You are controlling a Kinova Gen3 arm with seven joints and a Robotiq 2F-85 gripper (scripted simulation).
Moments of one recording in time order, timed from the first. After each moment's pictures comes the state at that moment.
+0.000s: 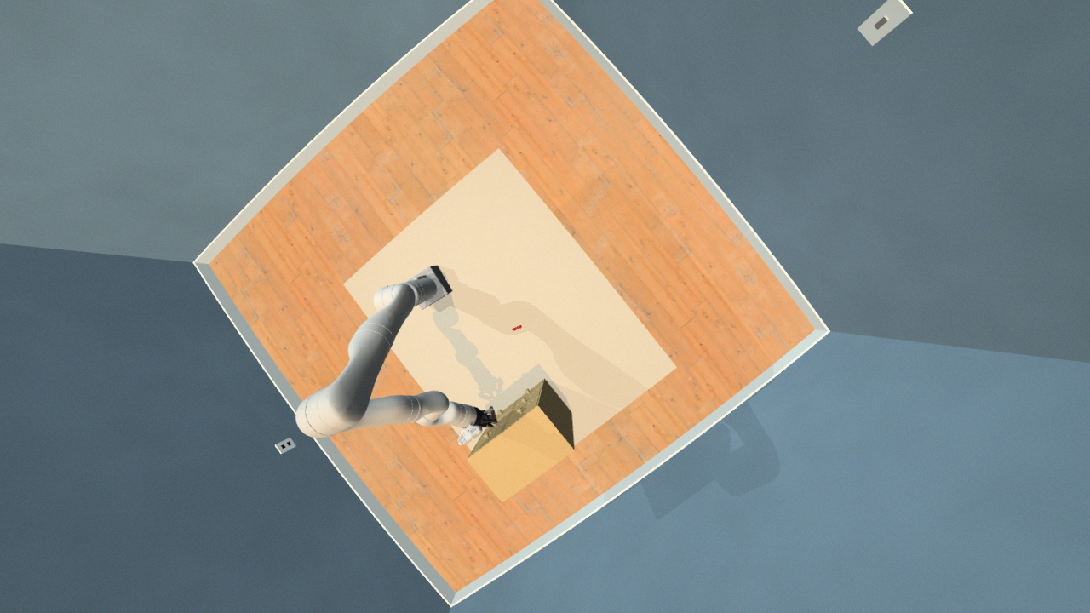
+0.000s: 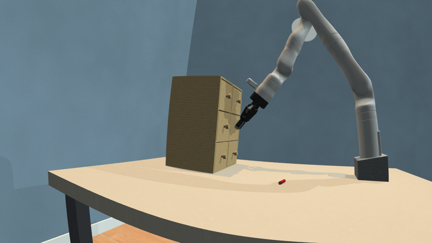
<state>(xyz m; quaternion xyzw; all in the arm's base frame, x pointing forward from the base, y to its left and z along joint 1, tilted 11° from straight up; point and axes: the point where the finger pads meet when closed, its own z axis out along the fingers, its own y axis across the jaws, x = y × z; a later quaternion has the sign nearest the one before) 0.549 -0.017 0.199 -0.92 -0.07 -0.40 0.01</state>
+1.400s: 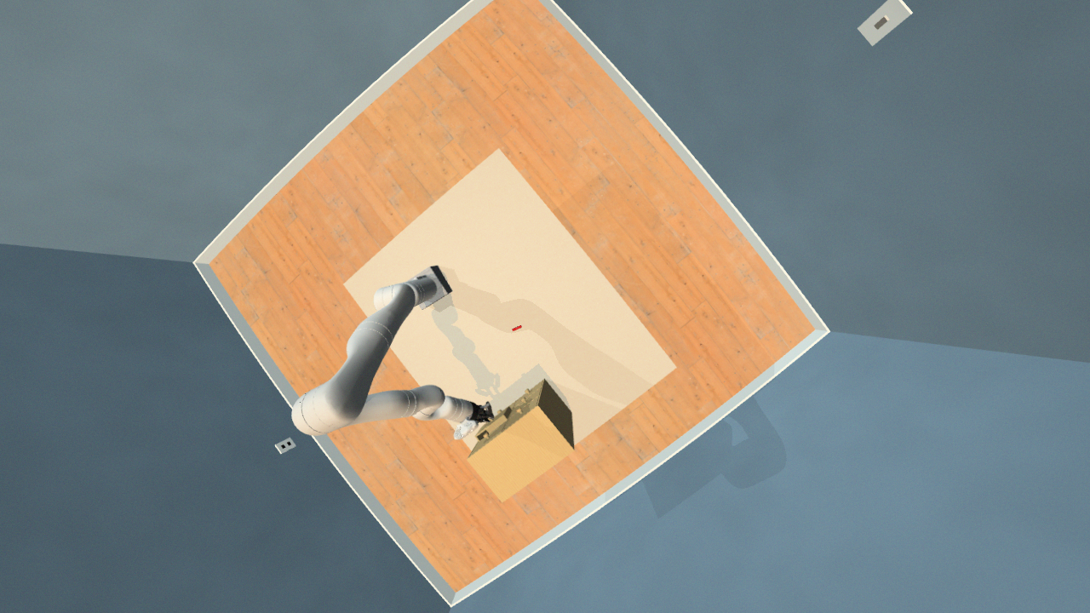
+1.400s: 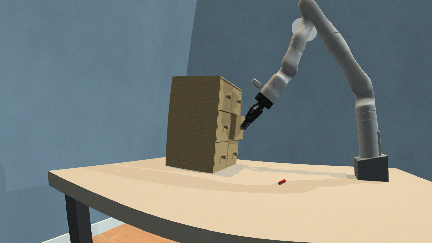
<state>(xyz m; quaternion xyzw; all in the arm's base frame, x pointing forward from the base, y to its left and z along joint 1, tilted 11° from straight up) 0.528 -0.019 0.194 -0.92 -0.06 -0.39 0.01</state>
